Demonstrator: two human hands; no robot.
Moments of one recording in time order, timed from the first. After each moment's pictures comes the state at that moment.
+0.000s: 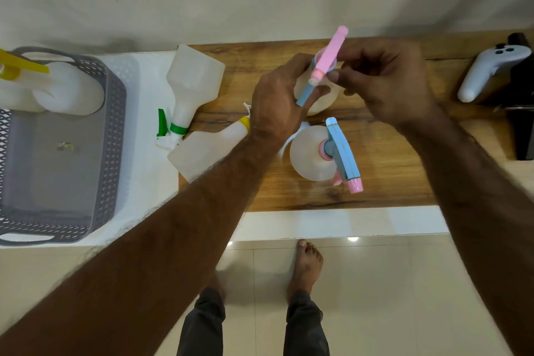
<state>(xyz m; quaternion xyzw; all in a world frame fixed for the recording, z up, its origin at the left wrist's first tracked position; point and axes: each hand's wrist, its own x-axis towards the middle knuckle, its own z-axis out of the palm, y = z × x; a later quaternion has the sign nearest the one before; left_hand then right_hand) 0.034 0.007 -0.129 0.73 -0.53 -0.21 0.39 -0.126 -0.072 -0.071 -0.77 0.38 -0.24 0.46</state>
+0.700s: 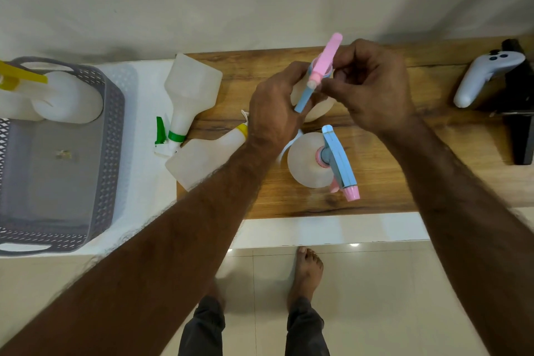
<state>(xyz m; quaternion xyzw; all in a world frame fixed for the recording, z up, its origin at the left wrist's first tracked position) 0.032 0.012 -0.123 0.72 -0.52 -0.20 0.40 -0.112 -0.070 -0.089 -0.72 0.42 -0.29 0.47</state>
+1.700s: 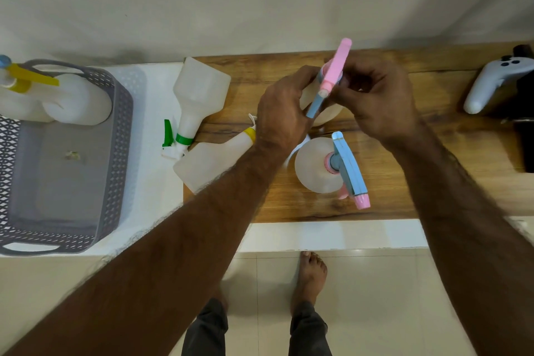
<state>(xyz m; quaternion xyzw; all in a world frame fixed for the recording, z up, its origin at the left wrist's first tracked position) 0.034 0.008 -0.127 0.73 -0.53 -0.20 0.39 -0.108 -0.070 -0.099 -0.73 0.39 -0.28 0.48</state>
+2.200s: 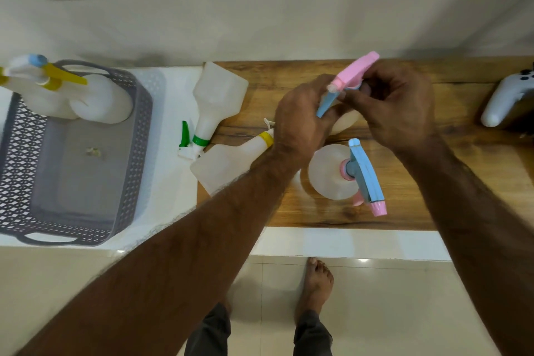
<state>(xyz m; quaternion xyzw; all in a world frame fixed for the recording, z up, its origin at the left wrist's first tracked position) 0.027 0.014 -0.116 0.73 -0.47 -0.20 0.44 -0.104 -0.063 -0.085 -0.76 0.43 -0.29 0.40</state>
